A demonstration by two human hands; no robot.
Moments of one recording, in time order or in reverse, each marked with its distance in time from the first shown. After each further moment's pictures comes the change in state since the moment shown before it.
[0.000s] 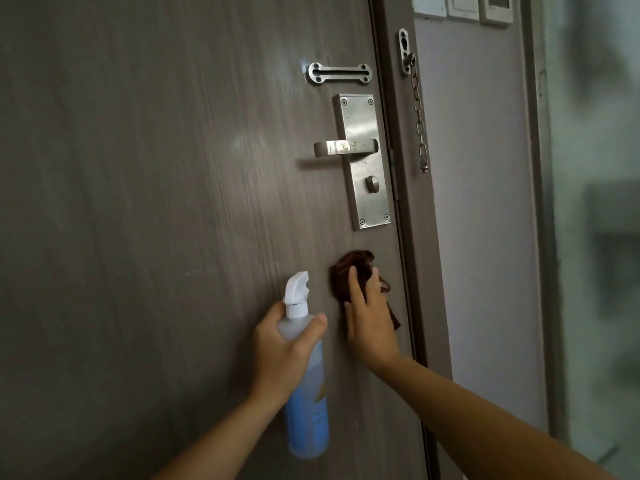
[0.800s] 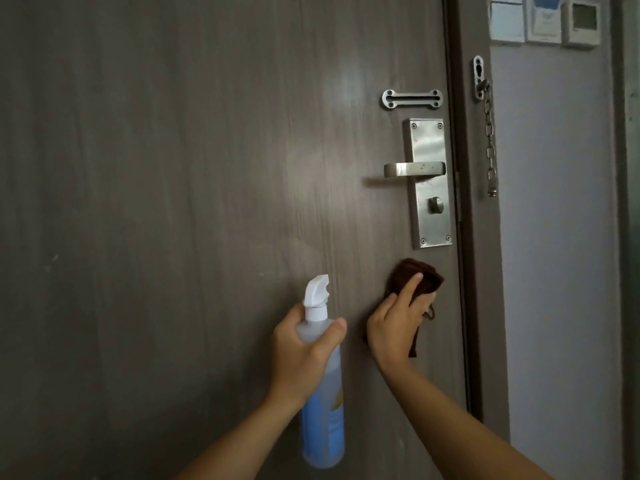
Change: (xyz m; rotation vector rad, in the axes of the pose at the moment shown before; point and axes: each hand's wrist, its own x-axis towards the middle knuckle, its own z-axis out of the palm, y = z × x) left_hand -0.005 0.029 -0.052 -0.029 0.101 -0.019; right_hand 0.032 -0.083 0.022 0.273 0.279 0.510
